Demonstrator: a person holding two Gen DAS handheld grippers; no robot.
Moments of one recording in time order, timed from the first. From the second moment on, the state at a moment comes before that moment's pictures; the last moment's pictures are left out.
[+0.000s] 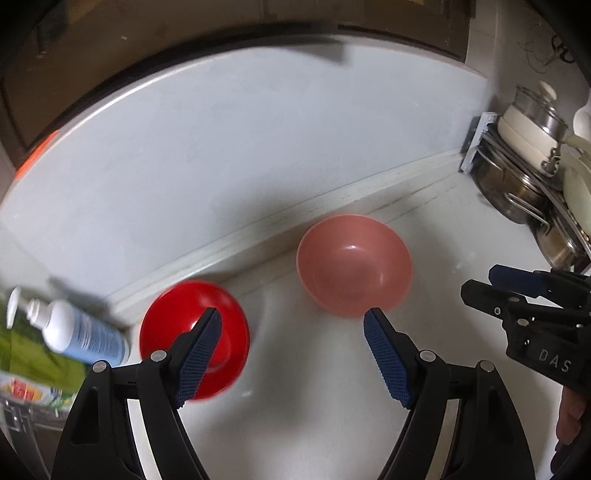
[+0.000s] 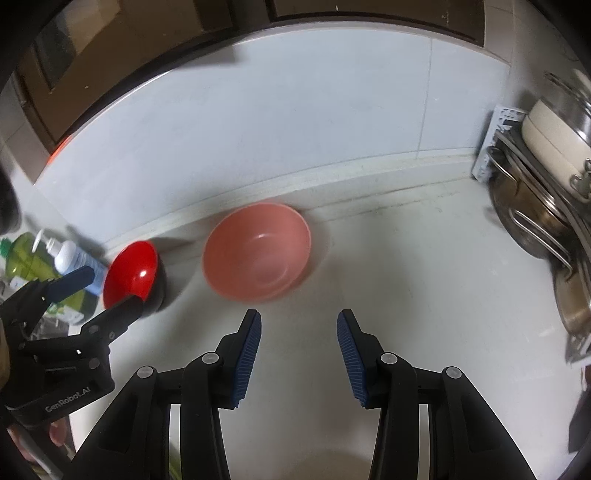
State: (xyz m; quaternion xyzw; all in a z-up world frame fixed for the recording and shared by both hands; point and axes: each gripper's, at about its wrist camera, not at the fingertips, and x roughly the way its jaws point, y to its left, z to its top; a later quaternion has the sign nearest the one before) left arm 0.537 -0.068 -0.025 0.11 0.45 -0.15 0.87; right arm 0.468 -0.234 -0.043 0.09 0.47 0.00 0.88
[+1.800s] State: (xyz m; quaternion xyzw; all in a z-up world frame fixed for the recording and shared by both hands) left arm 0.567 -0.095 -0.058 0.08 0.51 -0.15 0.85; right arm 0.539 -0.236 -0.082 0.11 0.53 -0.01 0.84
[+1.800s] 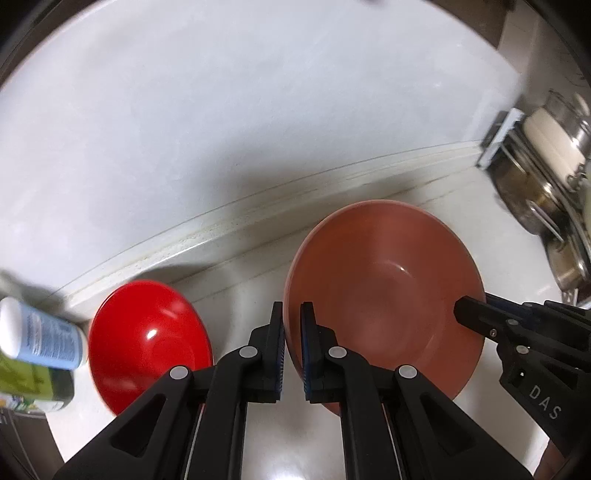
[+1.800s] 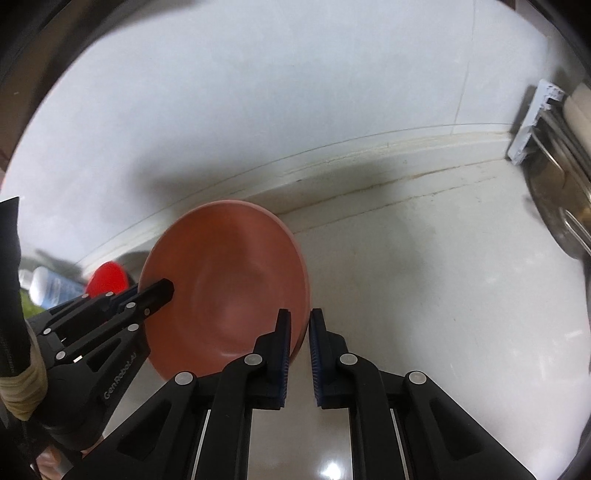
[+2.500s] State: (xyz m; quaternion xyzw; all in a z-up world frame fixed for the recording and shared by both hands) left arm 0.415 -0.120 -0.007 0.08 0.45 -0.19 0.87; right arm 0.400 -0.250 -0.028 0.11 0.48 -0.02 0.87
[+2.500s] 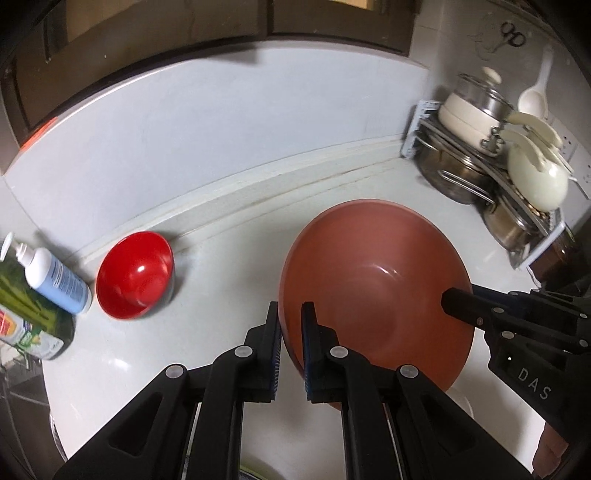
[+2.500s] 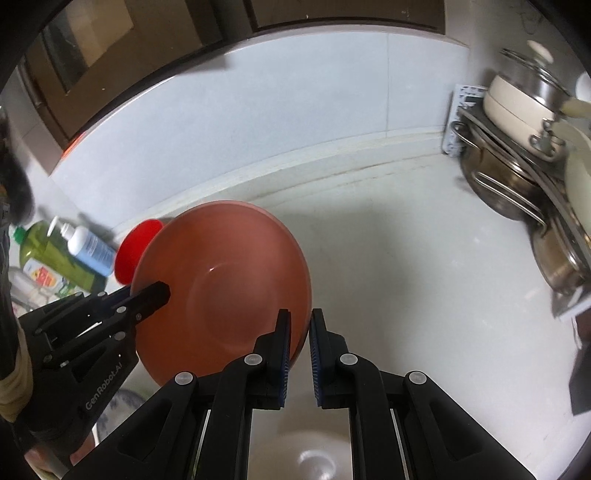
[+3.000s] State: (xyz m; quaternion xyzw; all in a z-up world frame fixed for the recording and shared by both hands) left arm 0.330 -0.129 -0.012 0.07 0.46 -0.19 0.86; right arm 0.311 -0.261 -0.024 0.10 0.47 -0.02 0.88
